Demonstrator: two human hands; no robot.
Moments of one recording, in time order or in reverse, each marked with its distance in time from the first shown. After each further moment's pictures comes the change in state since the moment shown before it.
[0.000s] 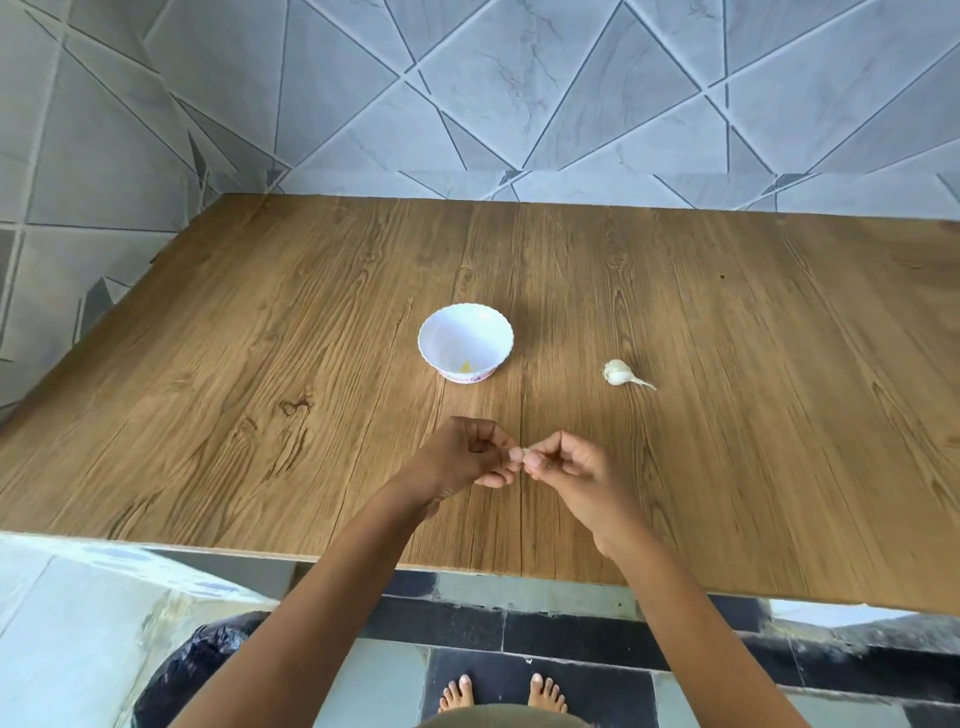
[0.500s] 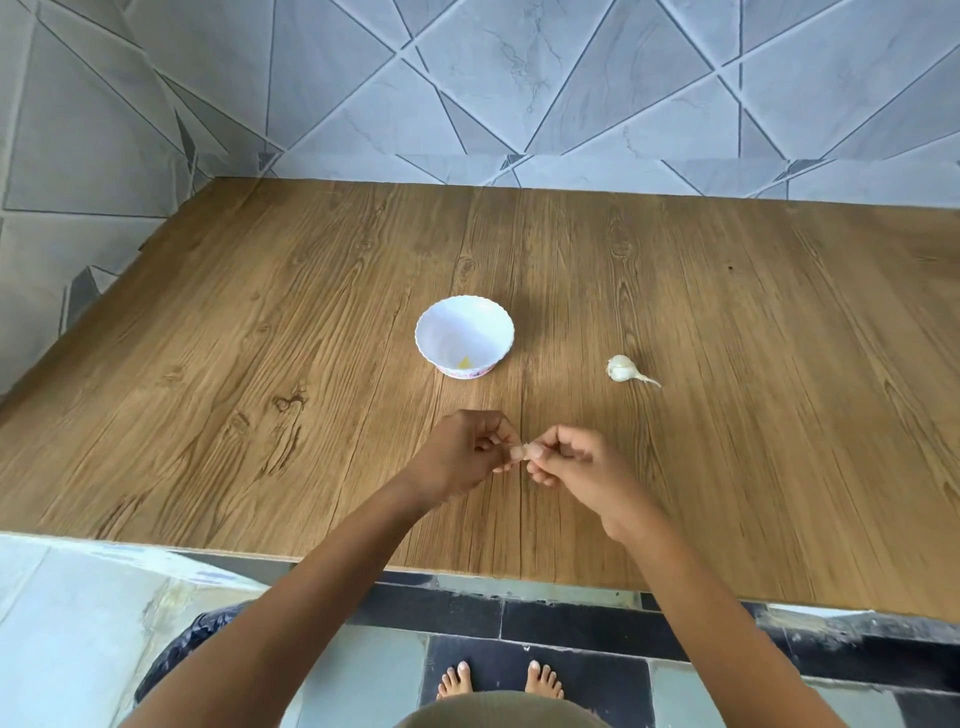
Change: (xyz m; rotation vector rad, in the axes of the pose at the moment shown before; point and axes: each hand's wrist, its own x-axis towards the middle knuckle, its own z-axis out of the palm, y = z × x) left_hand 0.014 -0.009 -0.002 0.283 0.036 0.208; right_hand 0.013 -0.010 -0.007 -0.159 -0.069 0.177
